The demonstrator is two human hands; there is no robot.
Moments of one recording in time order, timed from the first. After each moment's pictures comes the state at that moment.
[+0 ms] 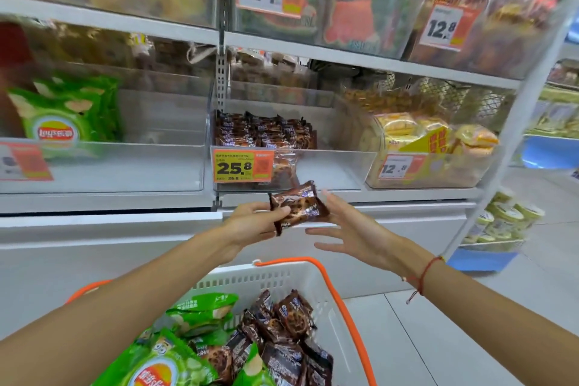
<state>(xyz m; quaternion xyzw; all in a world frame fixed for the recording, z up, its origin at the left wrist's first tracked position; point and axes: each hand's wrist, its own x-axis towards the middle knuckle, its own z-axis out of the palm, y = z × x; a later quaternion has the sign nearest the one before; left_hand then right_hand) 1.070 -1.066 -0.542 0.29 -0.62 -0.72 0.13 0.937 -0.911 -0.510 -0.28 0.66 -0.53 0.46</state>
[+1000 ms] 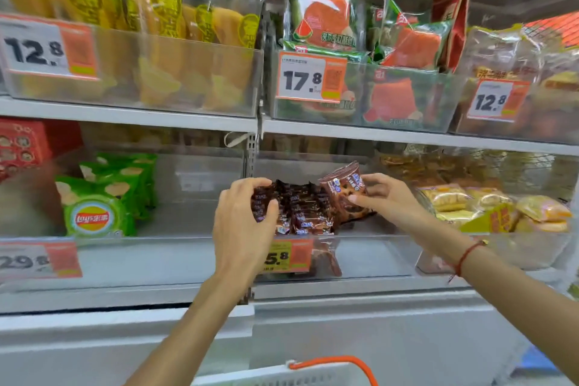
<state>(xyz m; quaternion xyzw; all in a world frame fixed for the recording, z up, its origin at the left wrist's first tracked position) 1.074 -1.132 -0.446 0.30 -0.76 -0.24 0.53 0.860 -1.016 -0.406 -0.43 0.75 -0.49 0.10</state>
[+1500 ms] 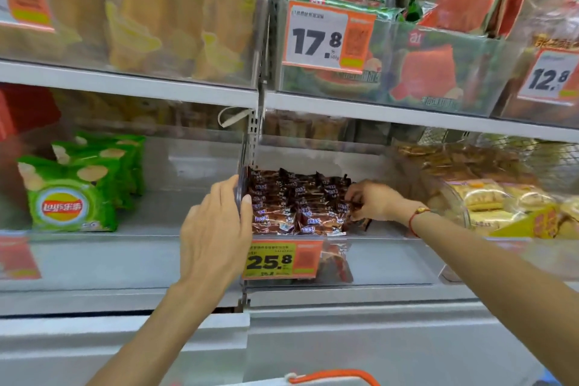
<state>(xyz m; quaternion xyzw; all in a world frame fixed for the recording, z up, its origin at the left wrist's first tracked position) 1.071 -1.168 -0.477 0.41 -0.82 -0.08 0.40 0.777 -1.105 -0.452 -0.52 0.86 -0.05 -0.01</state>
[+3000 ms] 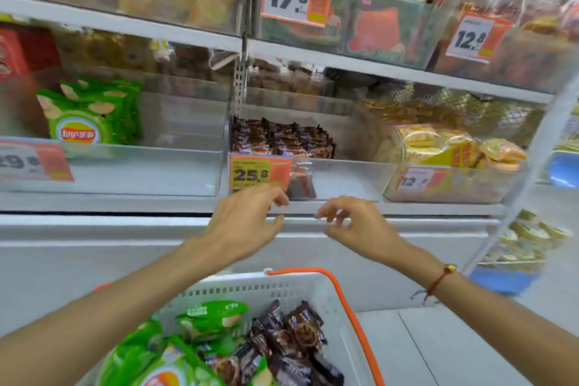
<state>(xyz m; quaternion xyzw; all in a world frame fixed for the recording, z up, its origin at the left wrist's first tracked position) 1.105 -1.072 -0.508 0.21 -0.93 -0.12 0.26 0.927 -0.936 -0.505 -0.58 0.77 -0.26 0.00</state>
